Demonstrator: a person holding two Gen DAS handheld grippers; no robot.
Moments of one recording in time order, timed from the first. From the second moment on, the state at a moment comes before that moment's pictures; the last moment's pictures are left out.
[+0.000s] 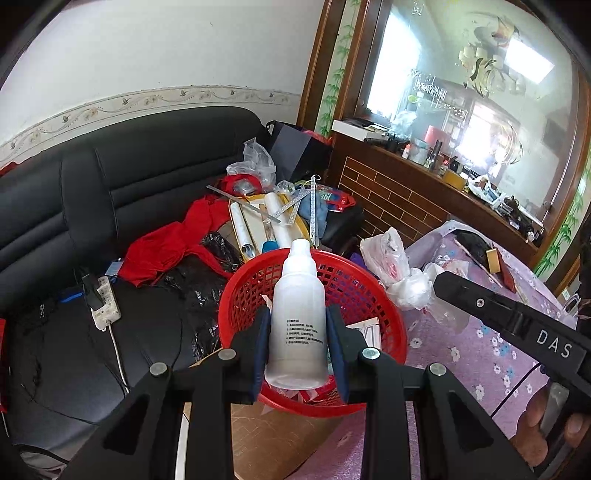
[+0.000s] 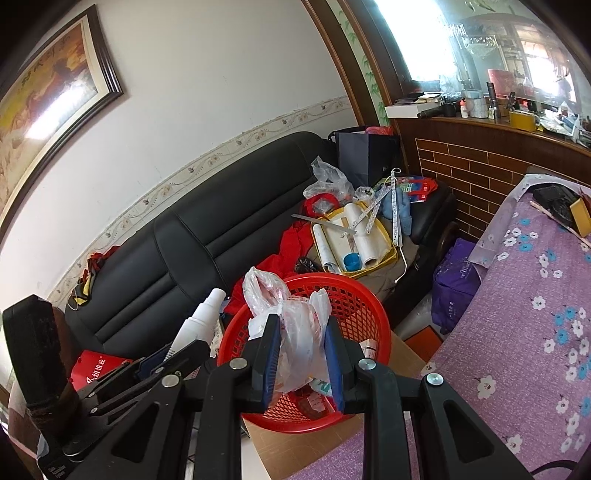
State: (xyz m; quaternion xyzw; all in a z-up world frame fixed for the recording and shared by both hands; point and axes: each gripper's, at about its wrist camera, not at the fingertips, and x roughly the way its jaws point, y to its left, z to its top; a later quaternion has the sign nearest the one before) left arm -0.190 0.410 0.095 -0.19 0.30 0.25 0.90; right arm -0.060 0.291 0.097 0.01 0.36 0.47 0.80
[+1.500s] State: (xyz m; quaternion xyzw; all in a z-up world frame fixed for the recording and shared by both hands) left arm -0.169 0.431 0.068 -0.22 0.33 0.23 0.89; right arm -0.032 0.311 0.063 0.04 0.42 0.46 0.78
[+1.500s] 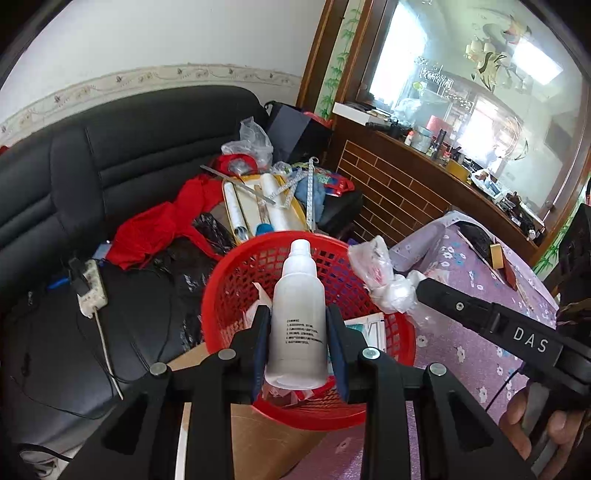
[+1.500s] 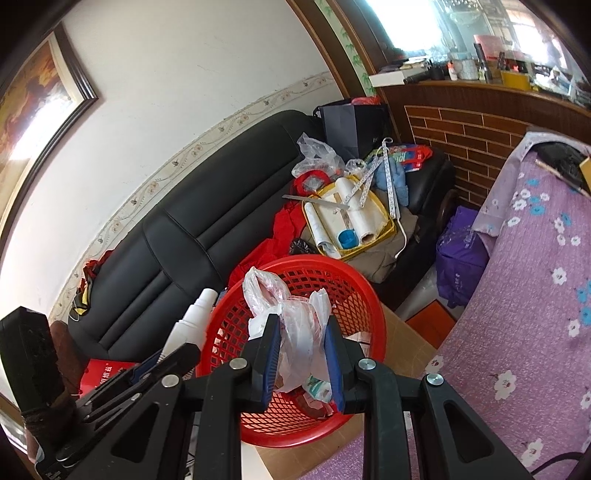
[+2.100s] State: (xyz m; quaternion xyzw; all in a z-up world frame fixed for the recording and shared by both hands) left arm -0.172 0.406 0.069 -0.20 0.32 0.24 0.90; right arm -0.024 0.274 0.070 0.10 0.40 0.48 0.78
